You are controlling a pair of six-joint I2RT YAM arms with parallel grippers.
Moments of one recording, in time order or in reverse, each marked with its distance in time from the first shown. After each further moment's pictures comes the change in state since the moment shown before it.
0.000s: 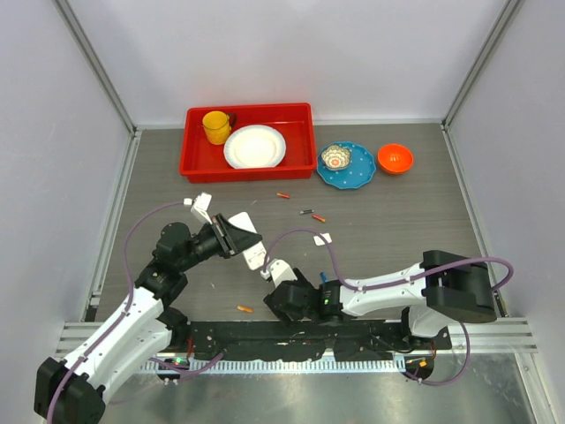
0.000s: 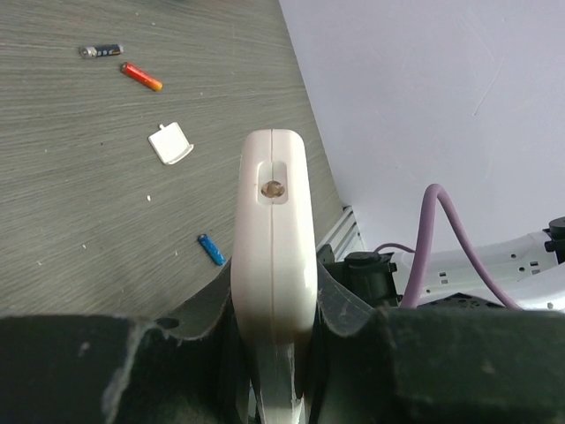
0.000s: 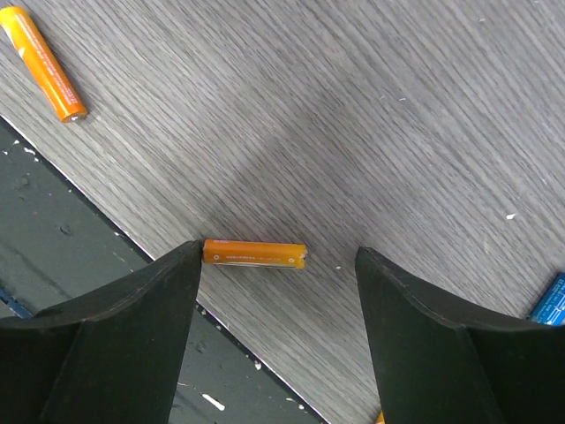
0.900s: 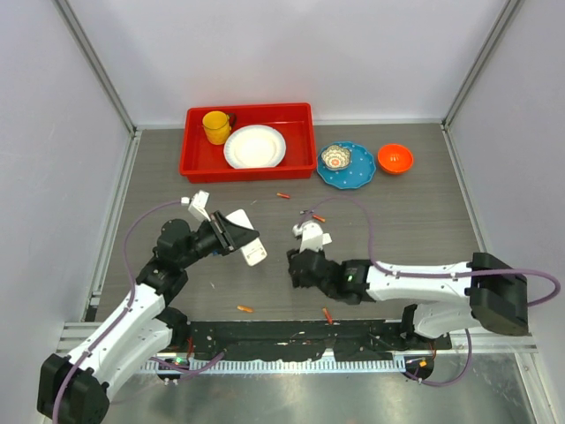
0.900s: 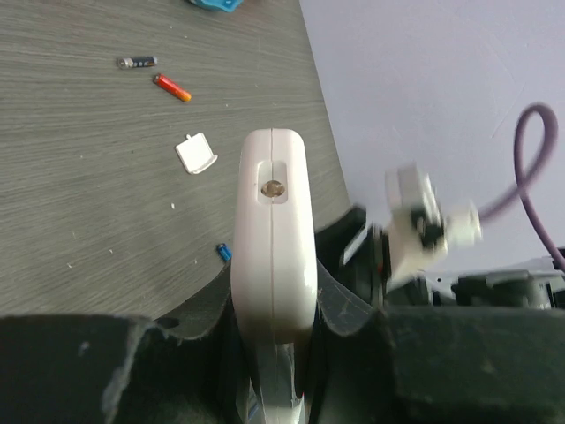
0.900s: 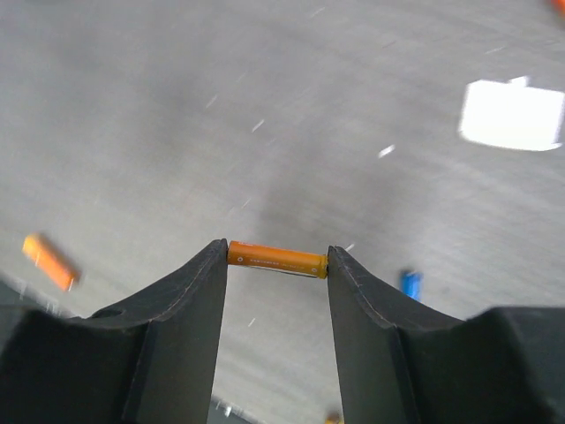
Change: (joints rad) left arm 0.036 0.041 0.002 0.001 -0.008 0.005; right arm -0.138 -0.201 -0.004 -0.063 0.135 0.152
